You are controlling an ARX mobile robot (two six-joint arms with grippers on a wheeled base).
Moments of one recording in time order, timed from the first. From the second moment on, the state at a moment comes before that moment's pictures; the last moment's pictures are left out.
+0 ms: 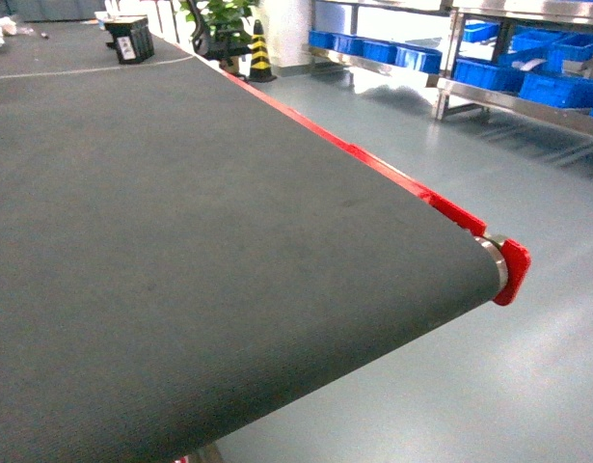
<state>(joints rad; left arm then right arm) 0.00 0.01 0.01 -0.01 0.00 0.00 0.00 0.00 0.01 -0.01 0.00 0.01</state>
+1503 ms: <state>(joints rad) 0.00 0.01 0.01 -0.01 0.00 0.00 0.00 0.00 0.01 -0.01 0.00 0.01</state>
